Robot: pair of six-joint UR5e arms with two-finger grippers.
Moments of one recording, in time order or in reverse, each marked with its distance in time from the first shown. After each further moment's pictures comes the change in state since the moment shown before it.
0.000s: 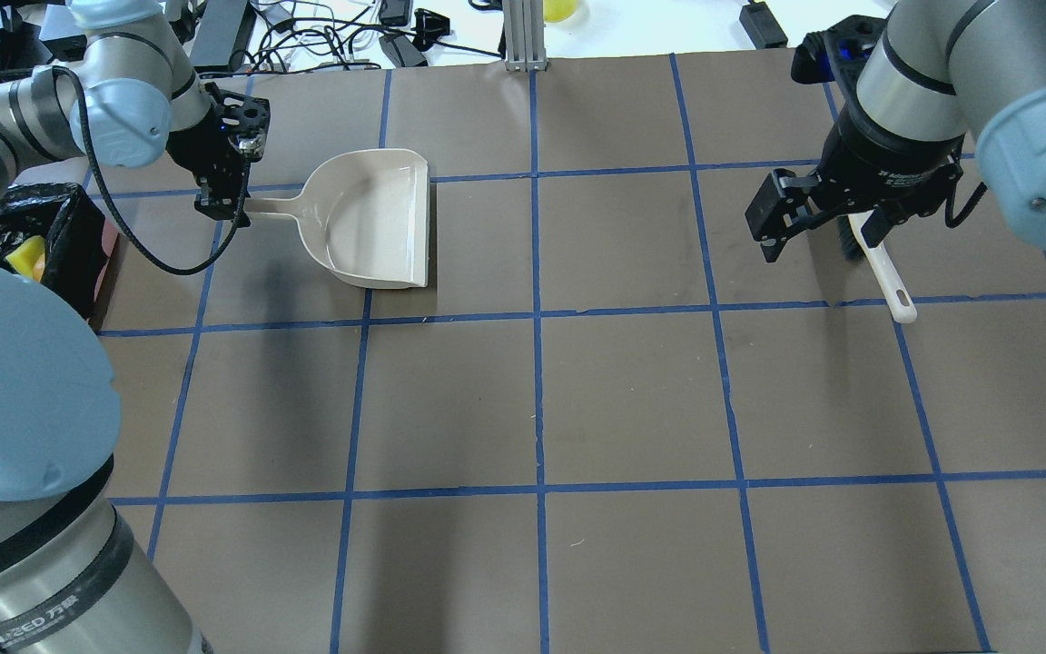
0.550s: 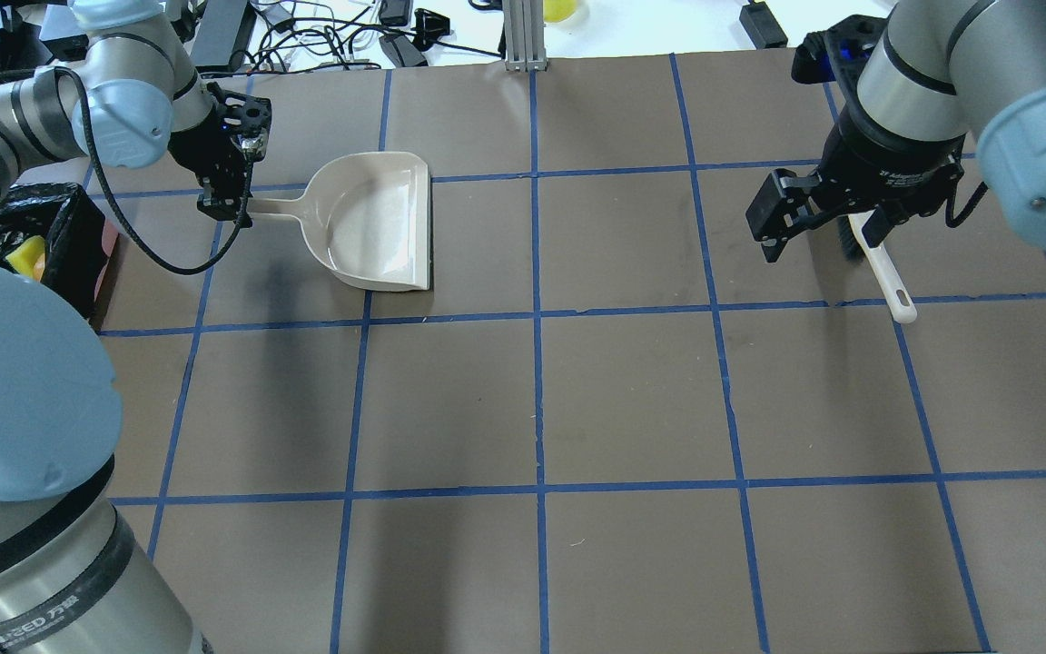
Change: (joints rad) left arm -0.001 0.003 0.004 0.002 -0.006 -0.018; right arm 0.000 -0.002 -0.001 0.001 -0.002 0.000
